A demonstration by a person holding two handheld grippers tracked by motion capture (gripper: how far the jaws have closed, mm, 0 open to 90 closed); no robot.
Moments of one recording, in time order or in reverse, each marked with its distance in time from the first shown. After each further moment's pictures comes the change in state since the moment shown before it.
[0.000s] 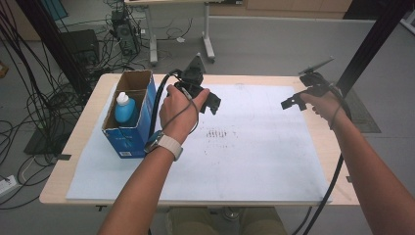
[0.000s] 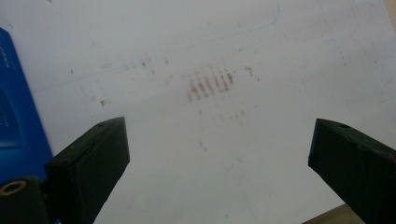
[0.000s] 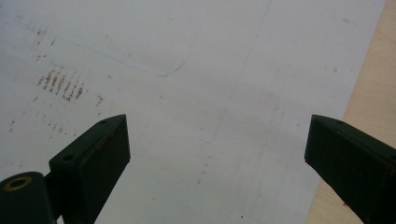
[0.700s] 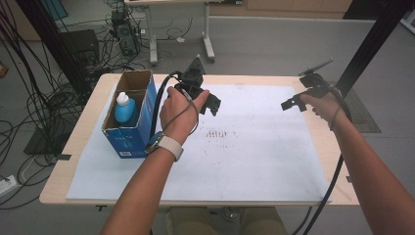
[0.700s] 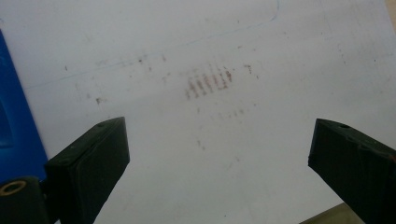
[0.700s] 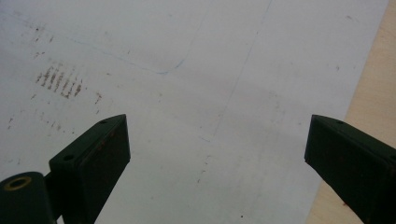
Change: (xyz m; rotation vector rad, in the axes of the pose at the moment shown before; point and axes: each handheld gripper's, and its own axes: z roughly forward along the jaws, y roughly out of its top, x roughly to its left) left arm 0.002 -0.001 0.005 0.010 -0.015 -0.008; right arm -0.001 -0.002 0.003 0.003 0.004 -0.004
